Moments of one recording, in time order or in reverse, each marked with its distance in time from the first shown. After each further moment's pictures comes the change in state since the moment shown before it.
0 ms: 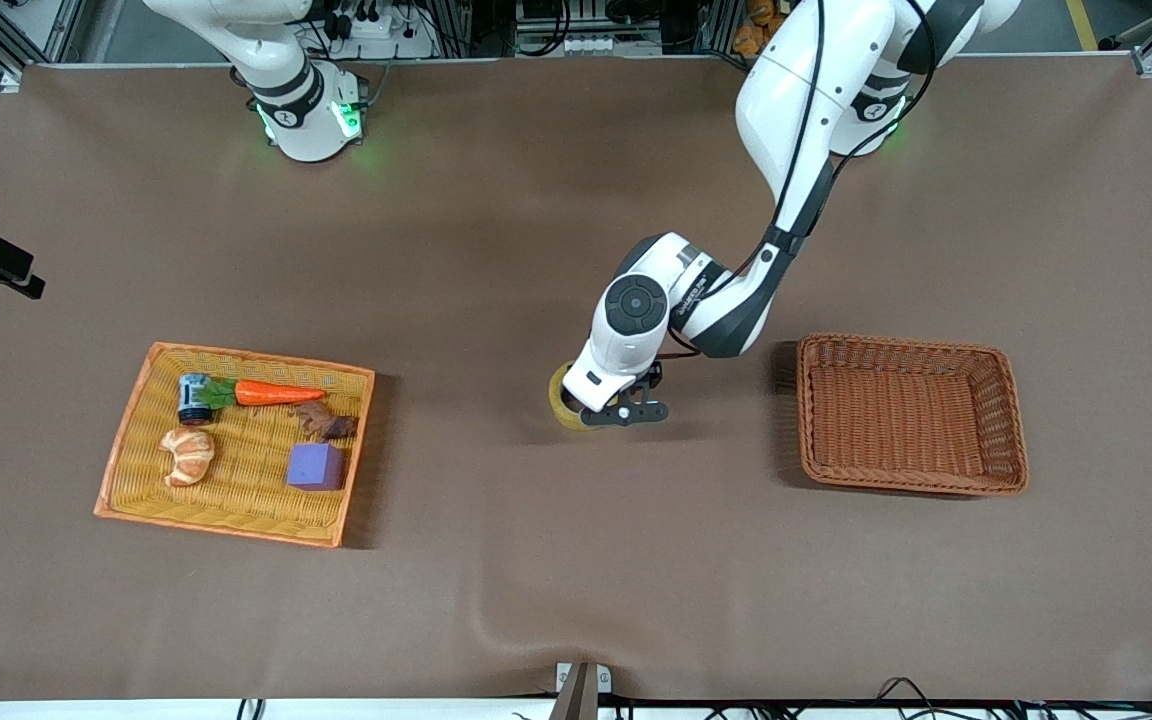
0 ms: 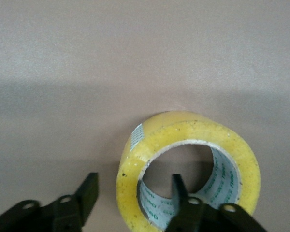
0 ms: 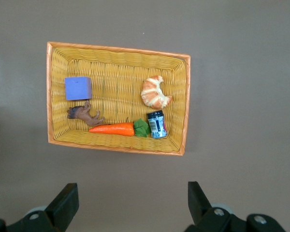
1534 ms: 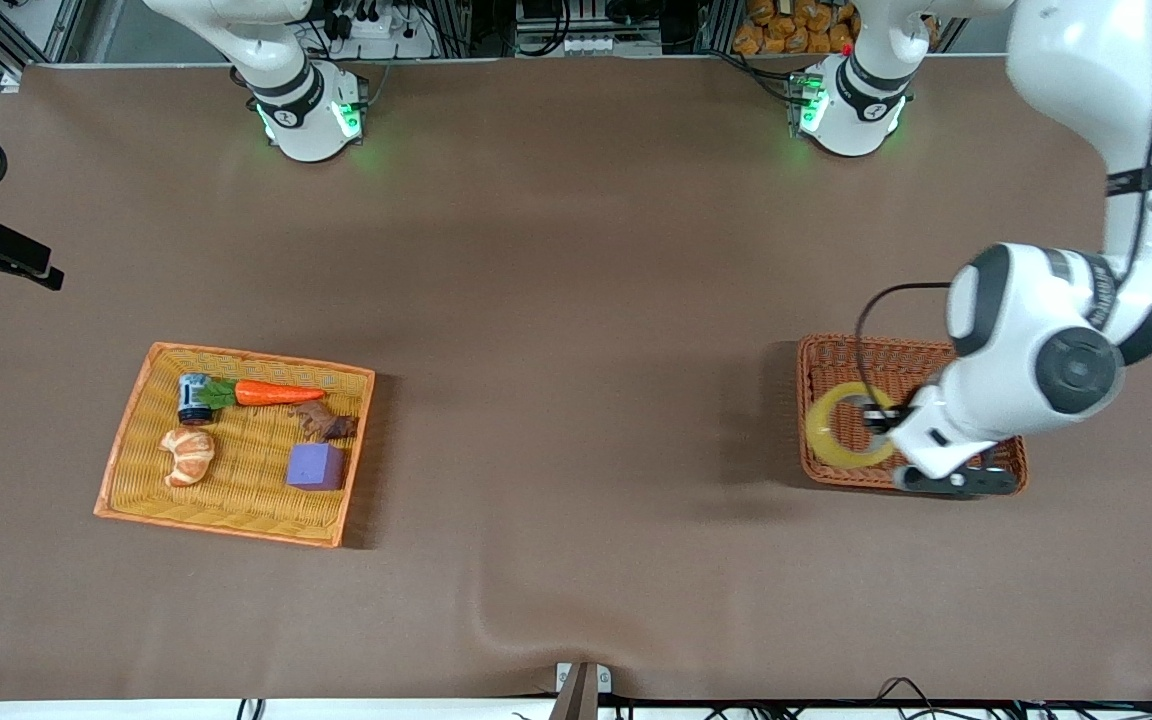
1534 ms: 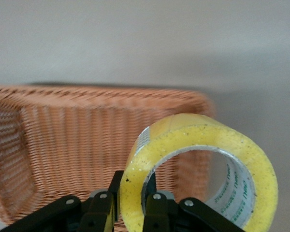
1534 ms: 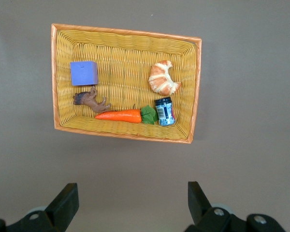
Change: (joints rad) left arm 0.577 -0.327 0.025 -0.124 0.045 -0.370 0.674; right arm -0.001 0.005 0.012 -0.003 0.022 -0.051 0.000
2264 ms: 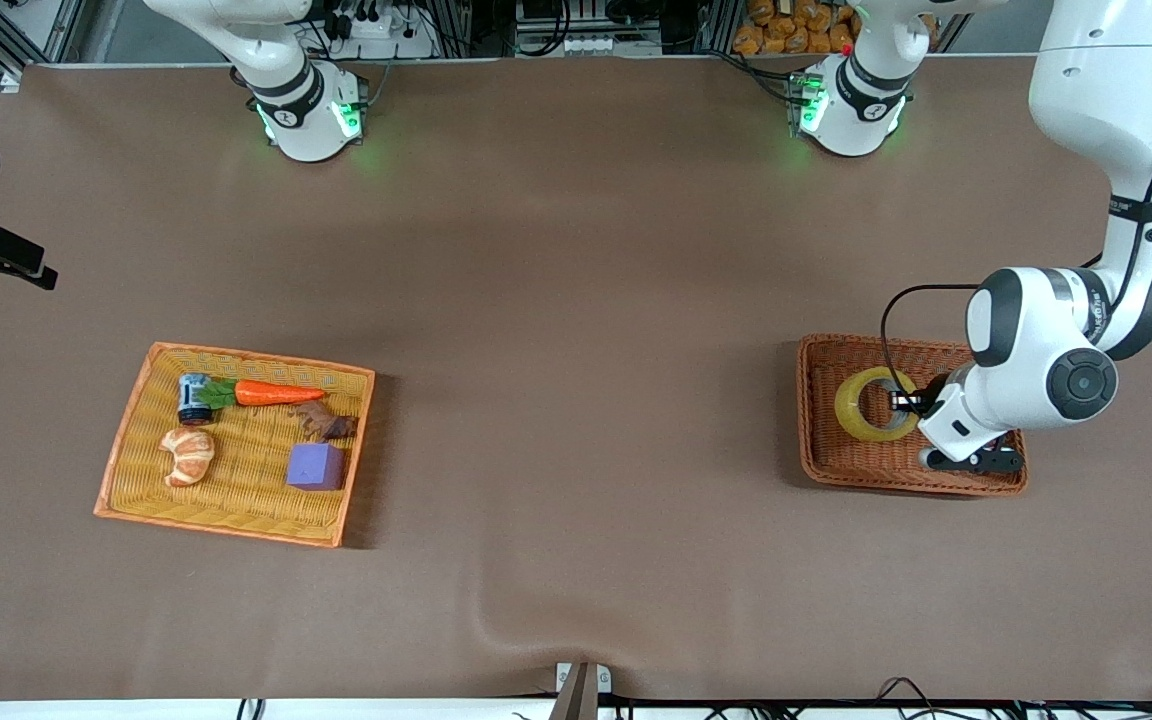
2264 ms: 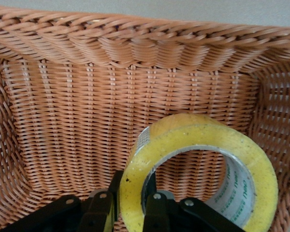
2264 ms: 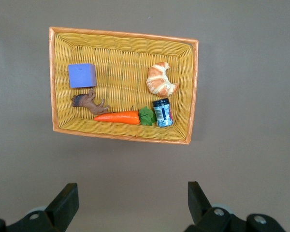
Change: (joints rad) left arm 0.077 0.014 -0.003 -0.218 0.001 0.162 0.039; right arm -0.001 0.000 -0.008 0.004 0.000 0.004 0.000
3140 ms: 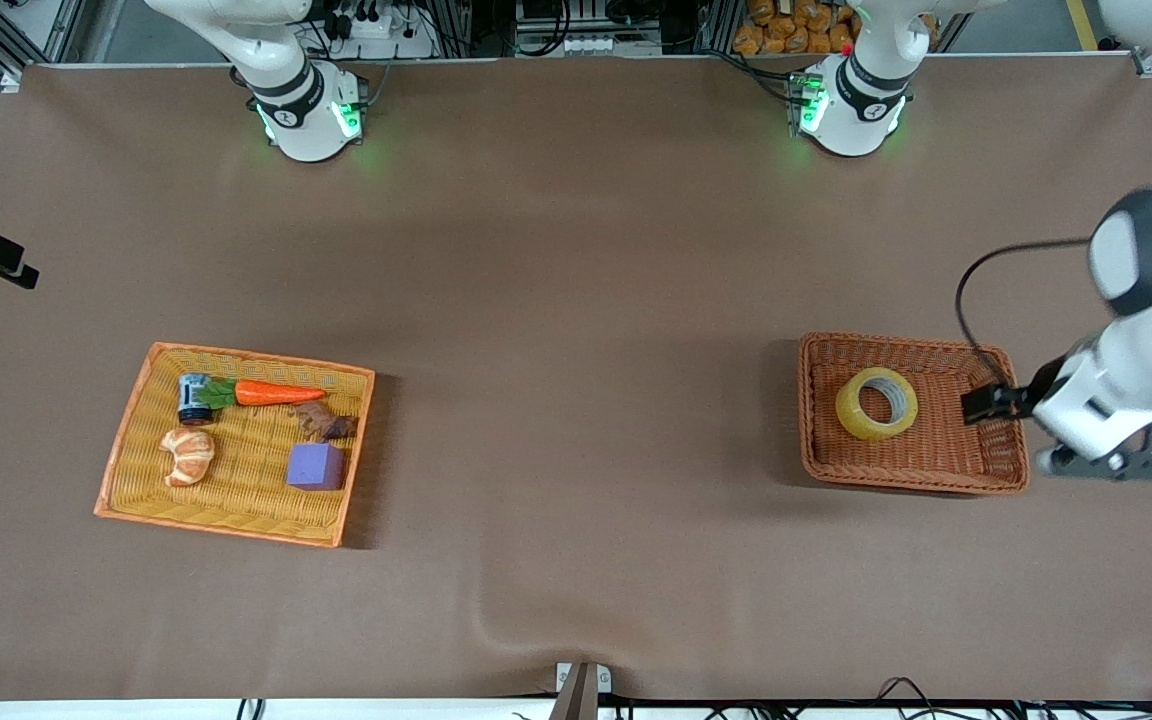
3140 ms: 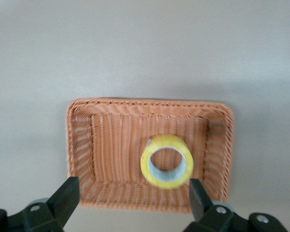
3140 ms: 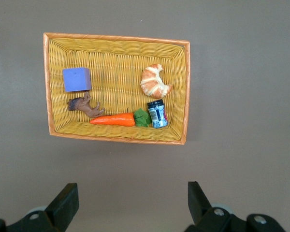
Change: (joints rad) left arm 0.013 -0.210 -0.017 0.286 0.036 -0.279 0.039; right arm -0.025 -0.001 -0.002 0.009 0.001 0.000 0.000
